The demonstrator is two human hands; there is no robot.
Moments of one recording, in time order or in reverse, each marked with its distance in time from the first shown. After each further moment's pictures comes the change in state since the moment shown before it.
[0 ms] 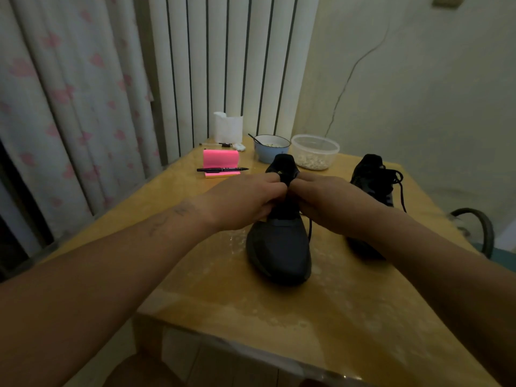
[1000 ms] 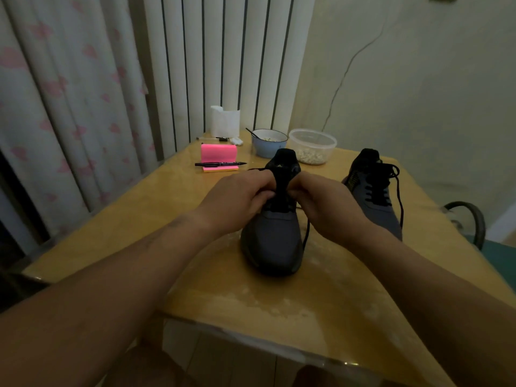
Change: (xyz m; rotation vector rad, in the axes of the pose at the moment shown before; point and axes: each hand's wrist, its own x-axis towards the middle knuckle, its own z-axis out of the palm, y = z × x) left_hand -0.017 0.003 0.018 -0.232 0.255 -0.180; right_hand -0.015 -0.013 0.033 0.243 0.331 0.154
